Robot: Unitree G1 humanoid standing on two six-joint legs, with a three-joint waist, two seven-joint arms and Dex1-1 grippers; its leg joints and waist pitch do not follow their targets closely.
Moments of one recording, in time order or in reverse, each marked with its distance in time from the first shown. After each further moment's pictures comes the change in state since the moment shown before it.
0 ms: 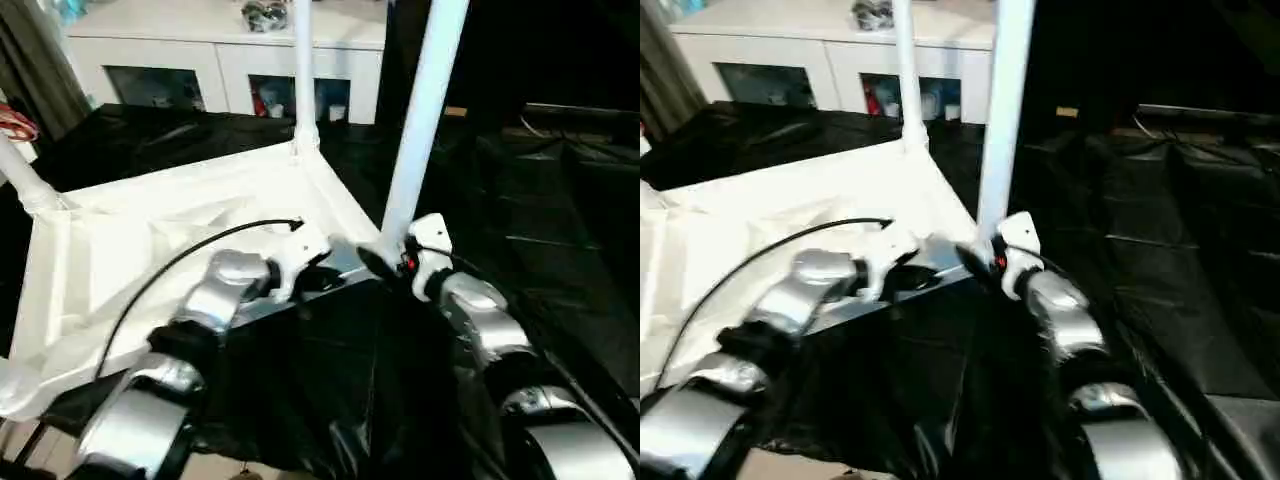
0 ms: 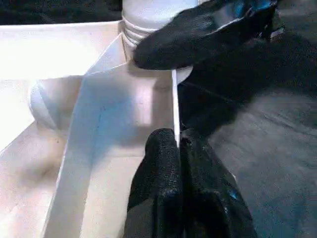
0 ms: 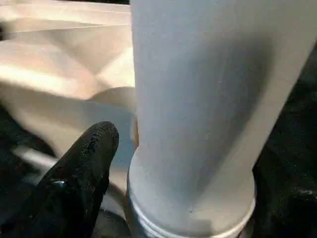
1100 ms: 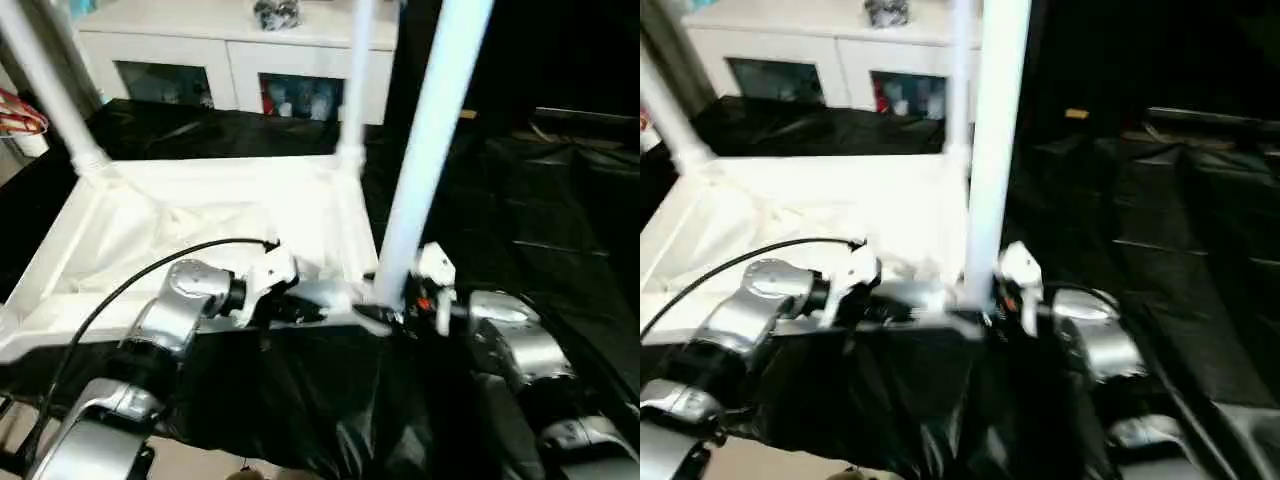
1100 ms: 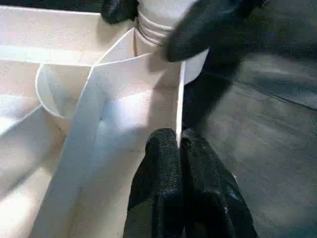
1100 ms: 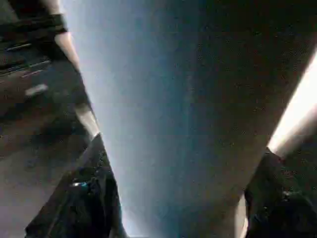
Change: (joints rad) left arm 0.047 0.060 -0.018 -0.061 -0.021 0.009 -0.082; right arm 0.057 -0.035 0.049 -0.121 0.023 0.108 0.129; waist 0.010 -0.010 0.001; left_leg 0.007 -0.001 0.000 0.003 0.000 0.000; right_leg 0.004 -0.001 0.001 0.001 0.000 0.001
